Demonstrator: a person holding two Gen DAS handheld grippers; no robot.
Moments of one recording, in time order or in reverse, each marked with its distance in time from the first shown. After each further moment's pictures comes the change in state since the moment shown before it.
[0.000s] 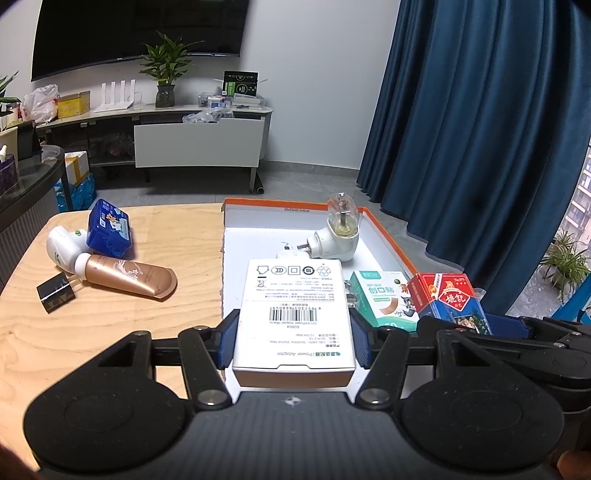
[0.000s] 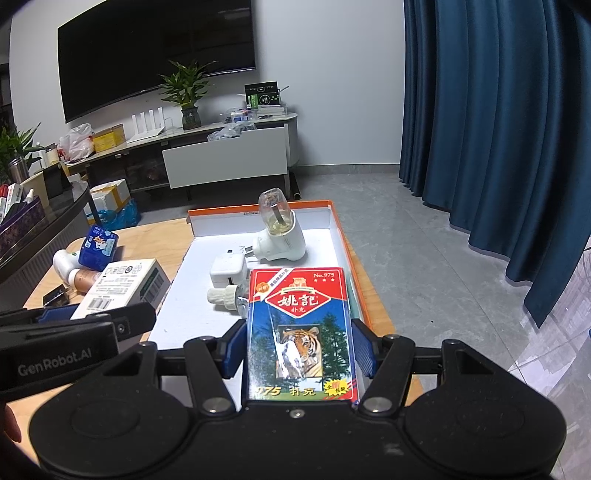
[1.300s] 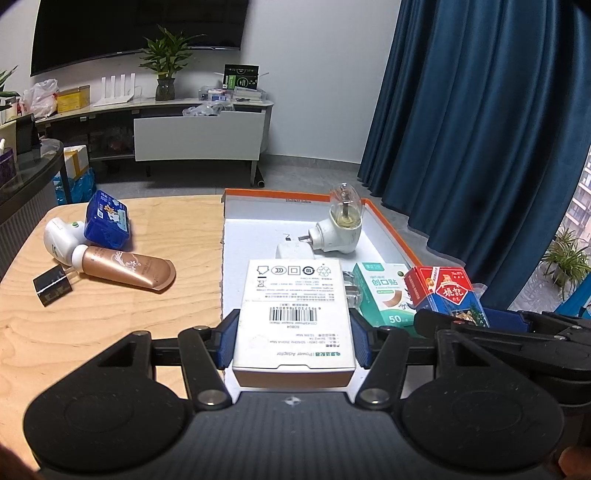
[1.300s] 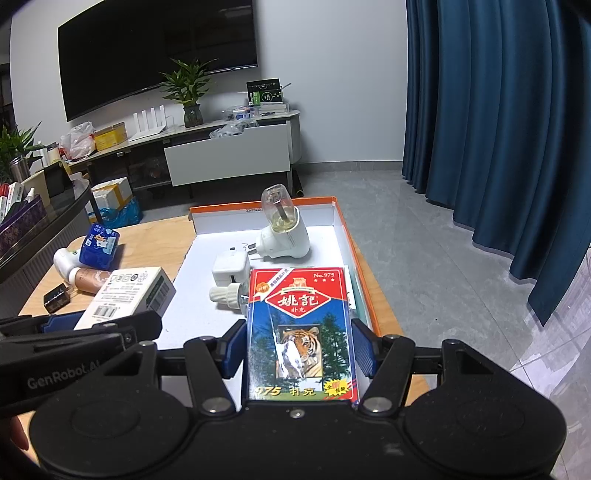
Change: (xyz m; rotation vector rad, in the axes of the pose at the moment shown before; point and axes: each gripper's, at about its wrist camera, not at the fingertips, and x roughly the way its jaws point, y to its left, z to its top) left arm 0.006 -0.001 -0.003 -0.006 0.018 0.004; right arm 0.002 0.002 -0.001 -0.003 0.007 0.004
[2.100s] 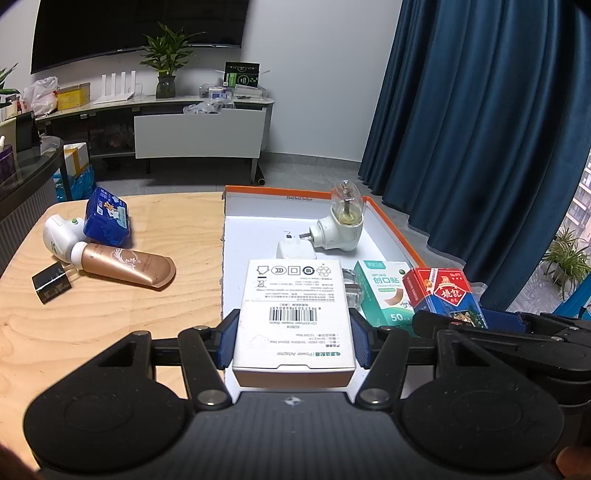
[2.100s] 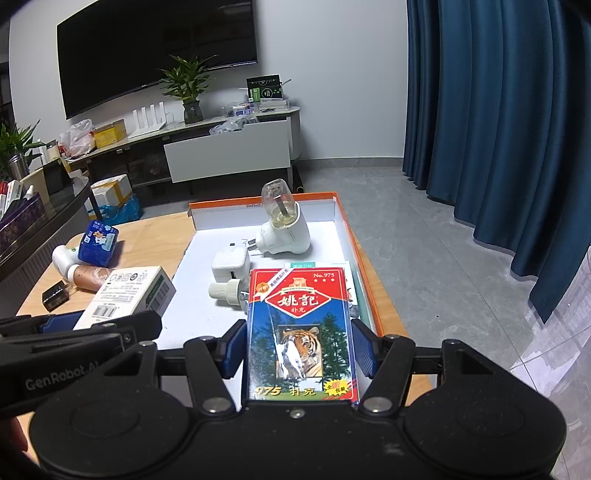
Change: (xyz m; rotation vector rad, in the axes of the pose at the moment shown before) left arm 0.002 0.000 -0.001 -0.003 0.006 0.003; right arm 0.007 0.001 -0.003 0.003 0.010 0.002
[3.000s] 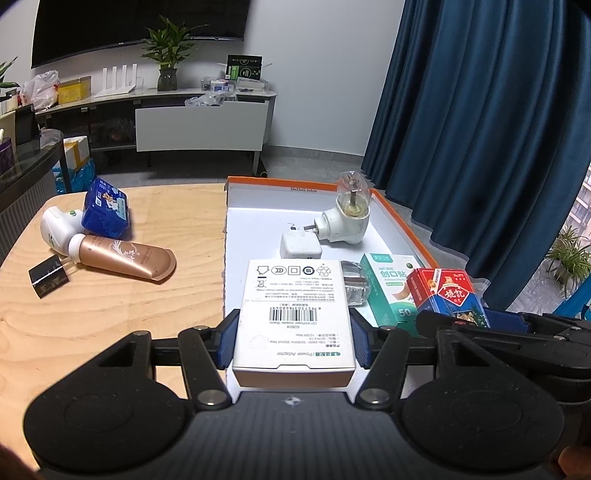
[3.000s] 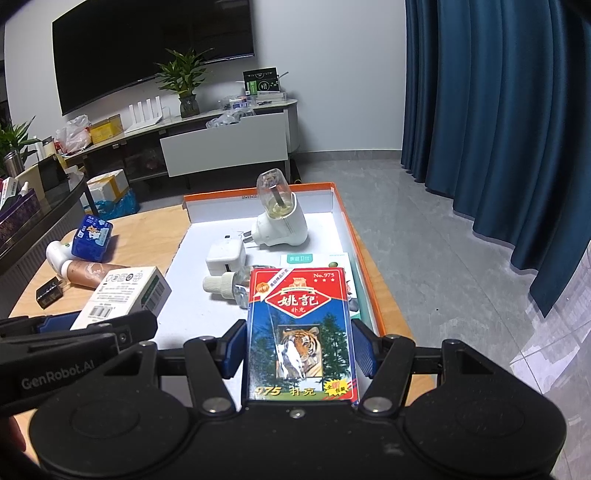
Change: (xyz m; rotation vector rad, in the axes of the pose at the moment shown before) left arm 0.007 0.001 0.000 -0.007 0.023 0.004; right arm 0.012 -0.001 -0.003 0.007 0.025 -0.002
